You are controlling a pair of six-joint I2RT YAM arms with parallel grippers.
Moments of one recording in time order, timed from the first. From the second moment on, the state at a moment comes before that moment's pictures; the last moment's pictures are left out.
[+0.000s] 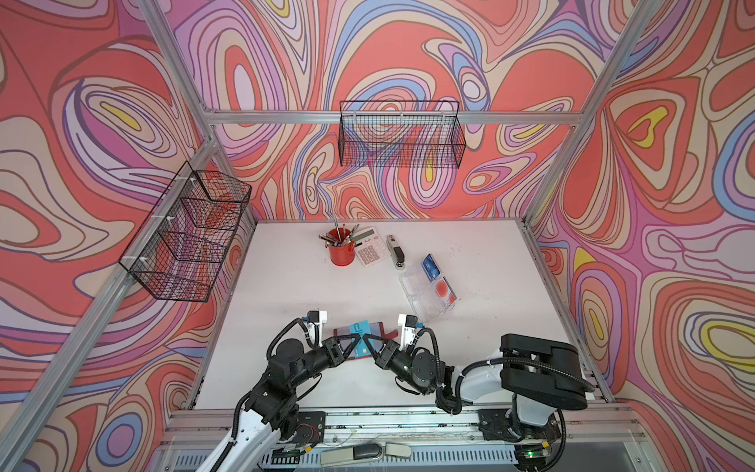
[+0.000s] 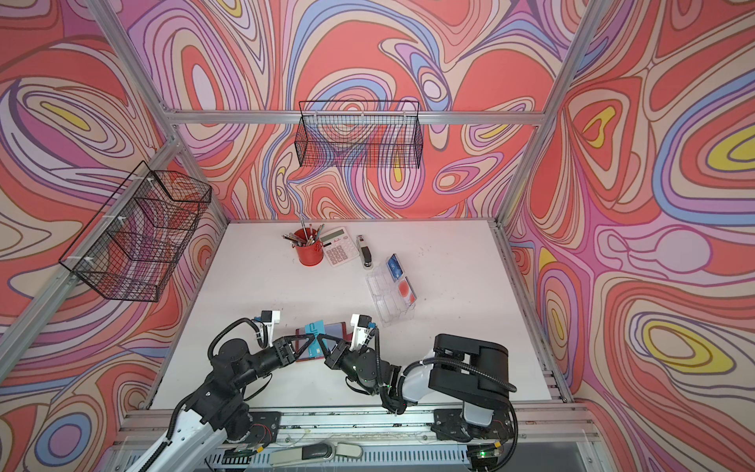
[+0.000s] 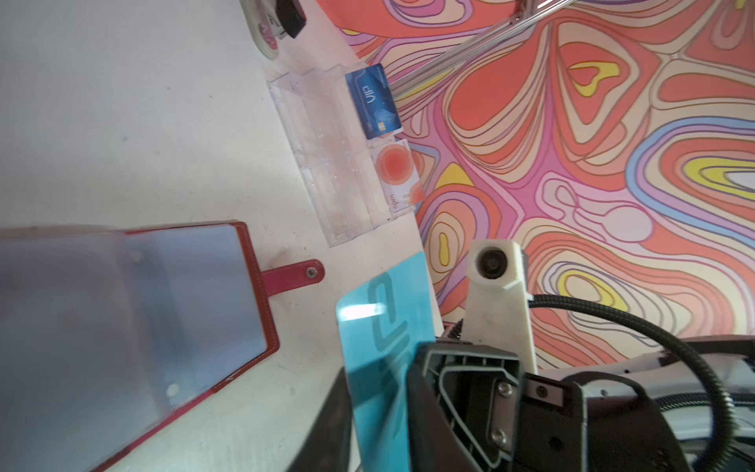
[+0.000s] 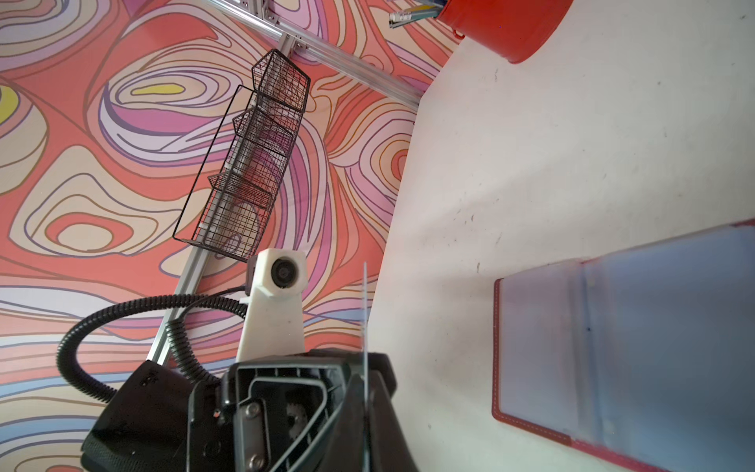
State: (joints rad) left arm -0.47 0.31 0.11 -0.06 0.42 -1.02; right arm 1.28 1.73 0.50 1.20 0.41 1.20
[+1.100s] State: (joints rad) left arm -0.47 0.38 0.21 -0.50 0.04 -0.91; right arm 1.19 2.00 0.63 1.06 0.41 1.16
